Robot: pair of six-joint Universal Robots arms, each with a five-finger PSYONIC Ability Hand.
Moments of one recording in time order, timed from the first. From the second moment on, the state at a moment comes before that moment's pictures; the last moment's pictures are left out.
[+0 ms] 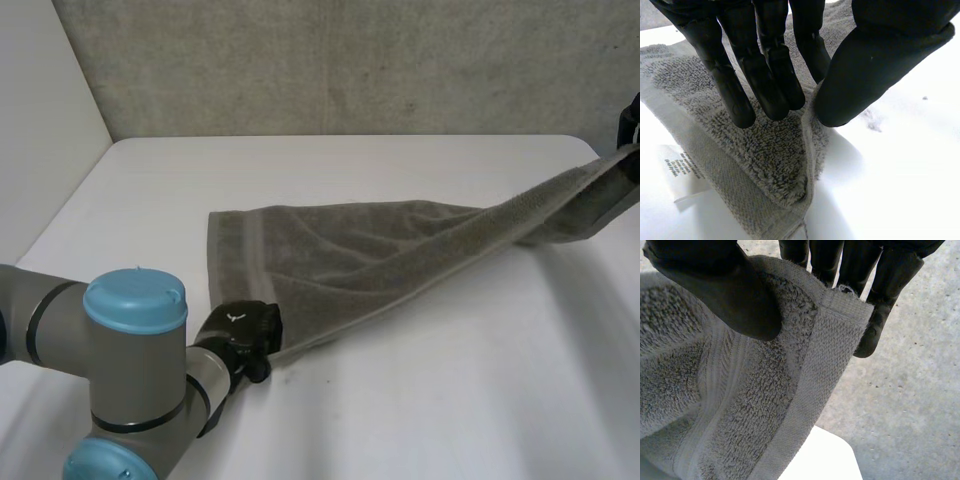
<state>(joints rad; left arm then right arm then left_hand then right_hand) 4.11 -2.05 -1.73 3.25 -1.61 3.10 1.48 -1.46 1.64 -0.24 1.27 3.04 1.18 1.20 1.20 1.20 1.01 1.34 1.33 1.34 1.34 1.16</state>
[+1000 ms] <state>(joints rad) 4.32 -1.62 -1.76 3.09 -1.59 3.53 1.47 -1.42 1.62 0.26 1.21 2.34 1.20 1.22 1.22 1.22 1.04 1.34 1.33 1.34 1.34 1.16</state>
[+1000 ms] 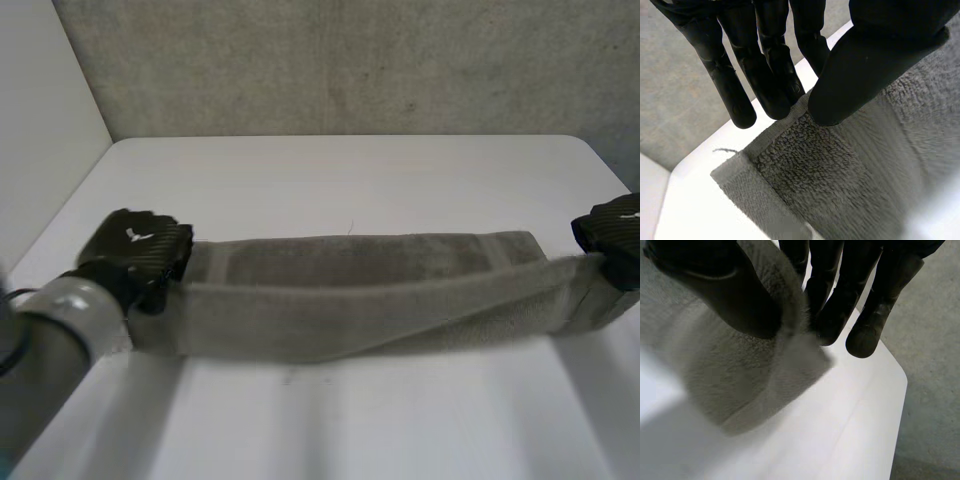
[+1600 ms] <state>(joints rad) 4.30 -2.49 -0.93 3.23 -1.59 3.53 1.67 -0.73 1.06 -0.08 1.43 2.53 1.20 1.22 1.22 1.22 1.04 1.29 1.28 1.28 1.30 1.12</state>
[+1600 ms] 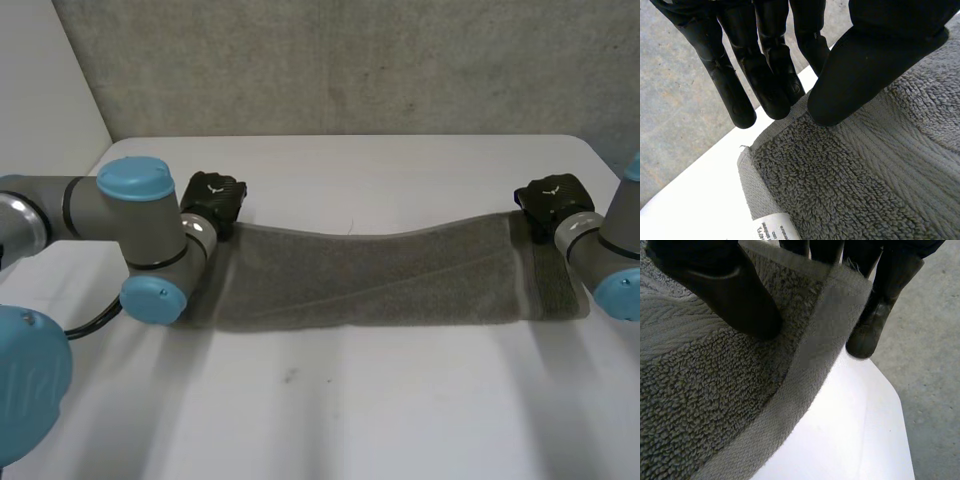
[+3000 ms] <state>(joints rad) 4.37 -1.88 -1.75 3.50 -1.64 3.22 1.44 -1.09 1.82 -0.36 1.27 2.52 0.17 0.17 0.17 0.17 0.03 1.35 1.33 1.33 1.34 1.18</state>
